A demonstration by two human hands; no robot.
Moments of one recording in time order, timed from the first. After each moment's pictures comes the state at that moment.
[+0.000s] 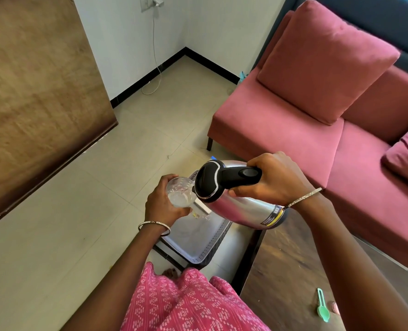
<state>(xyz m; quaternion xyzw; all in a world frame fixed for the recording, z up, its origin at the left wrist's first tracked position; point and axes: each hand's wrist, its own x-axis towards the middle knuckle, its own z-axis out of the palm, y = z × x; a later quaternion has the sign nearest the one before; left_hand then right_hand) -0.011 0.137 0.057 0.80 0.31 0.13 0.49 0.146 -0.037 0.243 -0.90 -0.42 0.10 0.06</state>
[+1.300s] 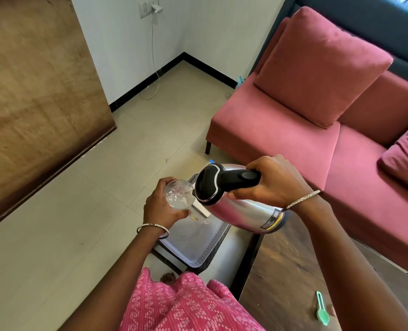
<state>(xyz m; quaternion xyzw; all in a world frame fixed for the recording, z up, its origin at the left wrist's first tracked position) -0.011 0.137 0.062 0.80 0.32 0.14 0.49 0.146 -0.037 0.248 -0.91 -0.40 0.11 0.06</state>
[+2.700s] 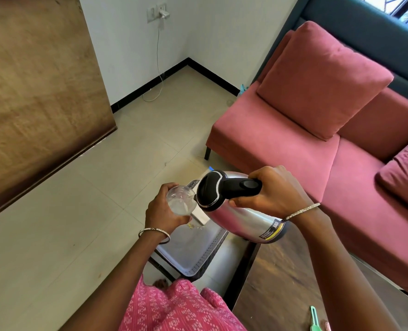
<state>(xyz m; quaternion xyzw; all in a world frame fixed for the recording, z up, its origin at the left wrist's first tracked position) 0.003 0.133 0.061 0.78 0.35 0.12 0.51 0.156 -0.033 0.245 -0.90 -0.41 0.11 0.05</state>
